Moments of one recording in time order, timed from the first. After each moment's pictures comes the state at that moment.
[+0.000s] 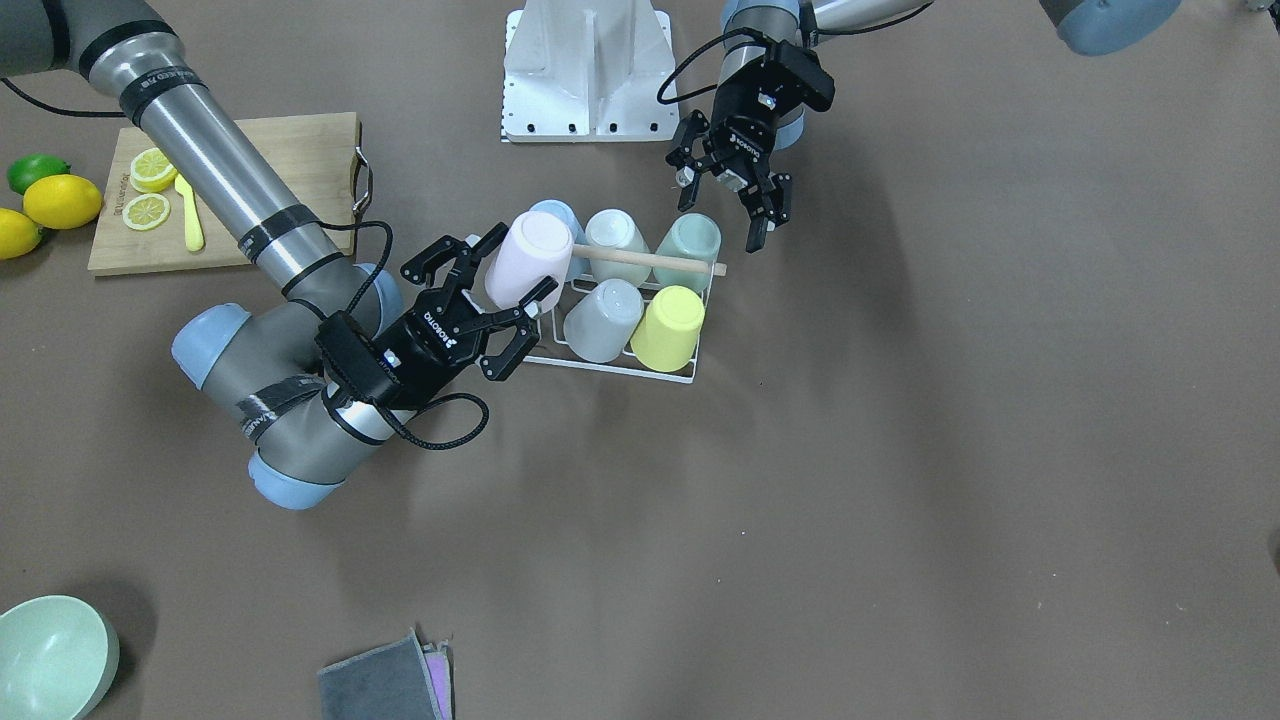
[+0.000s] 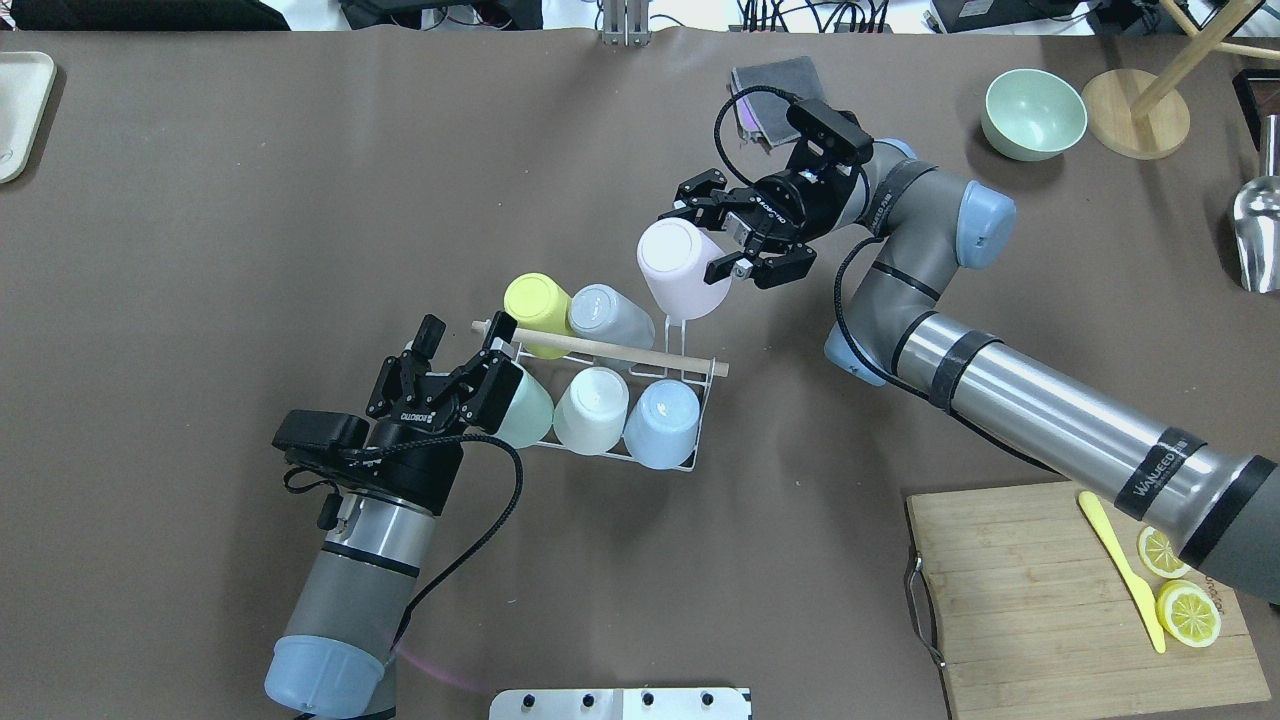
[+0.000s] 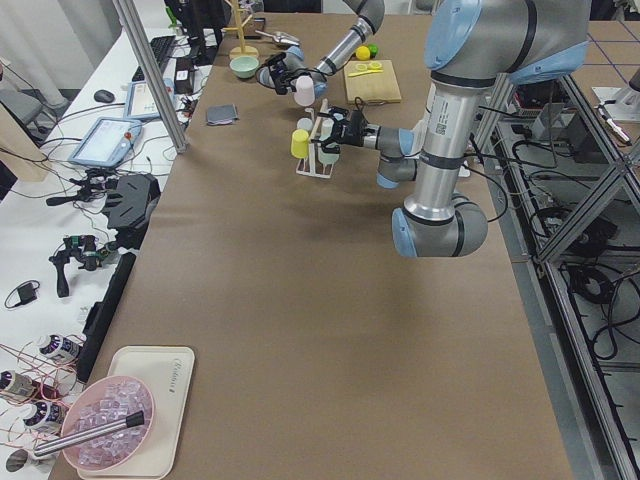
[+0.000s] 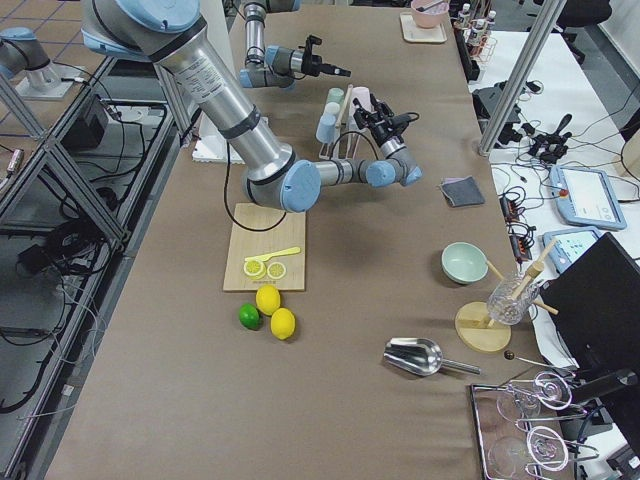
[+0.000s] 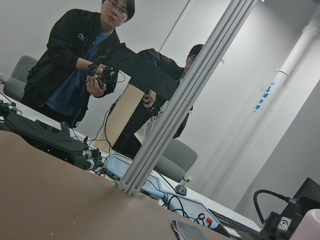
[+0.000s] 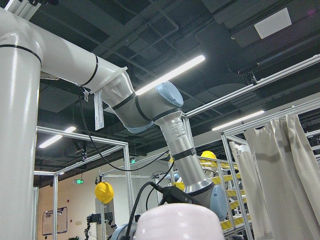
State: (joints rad) left arm -0.14 -2.04 -1.53 -3.21 -0.36 -0.87; right arm 0.76 -0.78 0.87 -1.46 4.11 -1.83
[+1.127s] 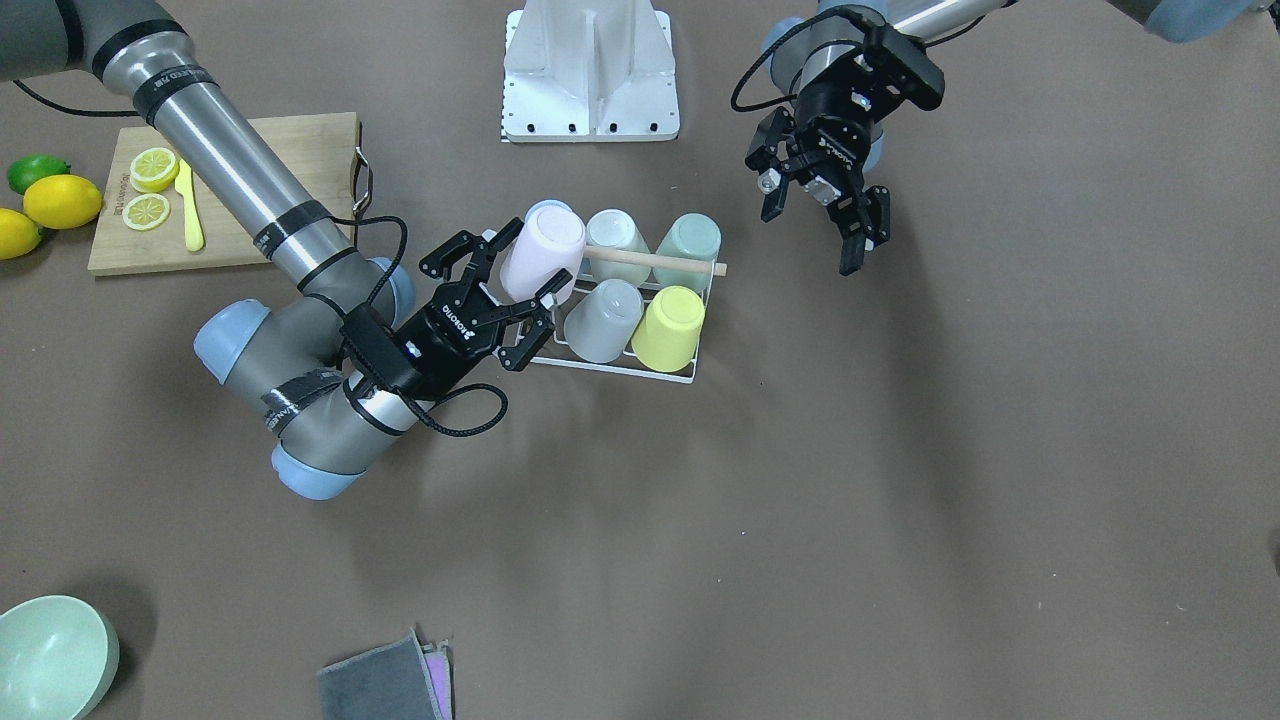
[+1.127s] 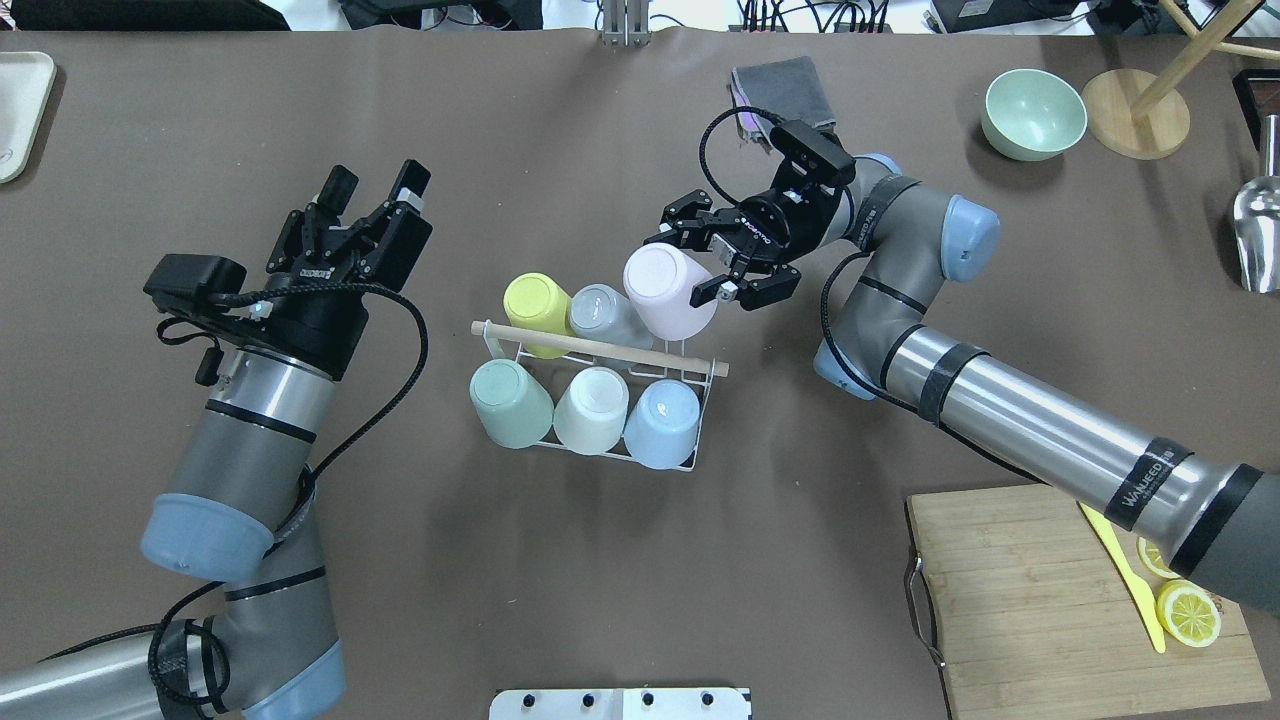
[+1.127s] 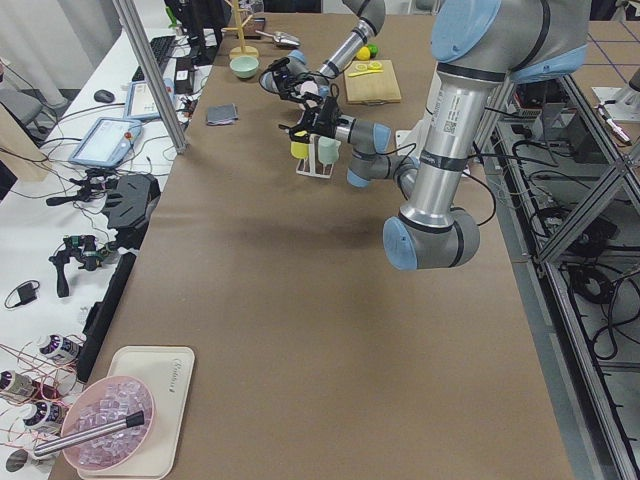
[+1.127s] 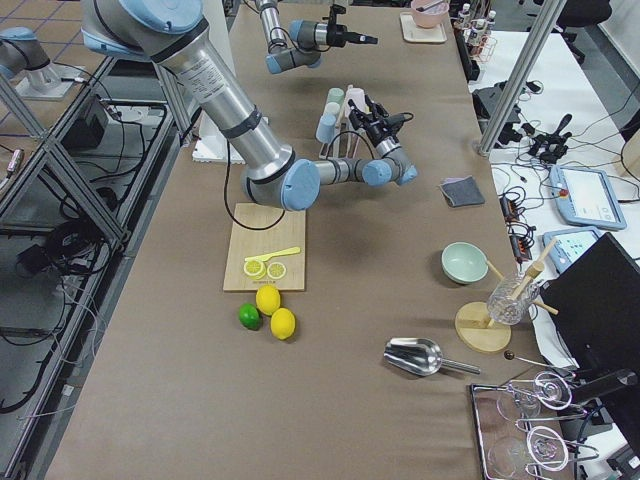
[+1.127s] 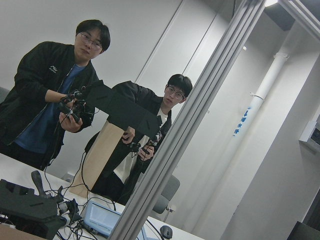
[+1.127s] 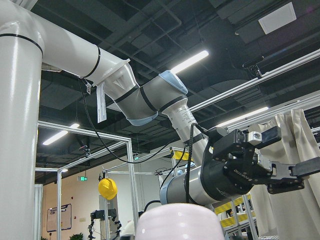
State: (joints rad) left arm -0.37 -1.96 -1.65 -3.19 -0.56 -0.82; right arm 0.73 -0.78 0.86 -1.47 4.09 -1.85
